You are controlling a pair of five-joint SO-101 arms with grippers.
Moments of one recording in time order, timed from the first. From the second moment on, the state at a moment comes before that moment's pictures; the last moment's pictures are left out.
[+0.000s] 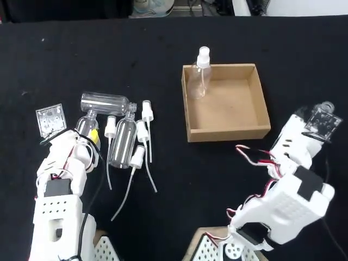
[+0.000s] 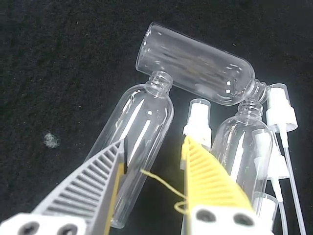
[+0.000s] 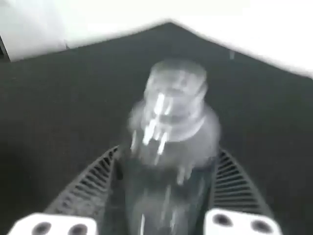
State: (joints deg) left arm -12.3 -65.9 82.8 28.9 7.3; right arm 38.3 17.0 60.9 -49.0 3.0
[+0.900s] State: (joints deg) left arm -12.3 -65.9 82.8 28.9 7.3; right arm 38.4 -4.1 62.5 -24.1 3.0
